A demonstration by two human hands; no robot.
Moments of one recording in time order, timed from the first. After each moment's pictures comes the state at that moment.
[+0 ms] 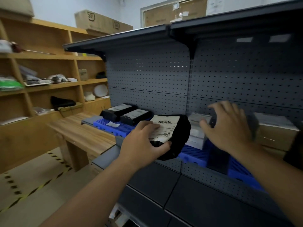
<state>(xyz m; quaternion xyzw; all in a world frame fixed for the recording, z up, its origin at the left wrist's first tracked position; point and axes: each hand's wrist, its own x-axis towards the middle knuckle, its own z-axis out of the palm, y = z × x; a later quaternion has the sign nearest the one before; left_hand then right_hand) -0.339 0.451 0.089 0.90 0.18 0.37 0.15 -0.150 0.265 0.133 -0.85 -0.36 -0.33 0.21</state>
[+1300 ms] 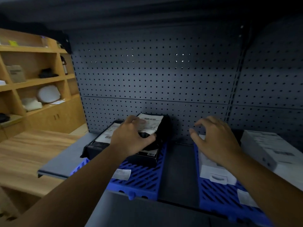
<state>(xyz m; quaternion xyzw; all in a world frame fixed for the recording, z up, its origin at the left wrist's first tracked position) -0.158 0.867 0.086 0.95 0.11 0.25 0.17 -0.082 0.598 0.100 -0.91 -0.27 -0.25 0.21</state>
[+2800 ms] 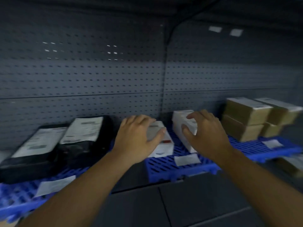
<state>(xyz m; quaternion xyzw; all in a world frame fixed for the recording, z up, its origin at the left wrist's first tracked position) -0.154 0.715 0.085 0.93 -0.18 0.29 0.16 -0.157 0.481 0.098 -0.93 -0.09 -0.33 0.14</state>
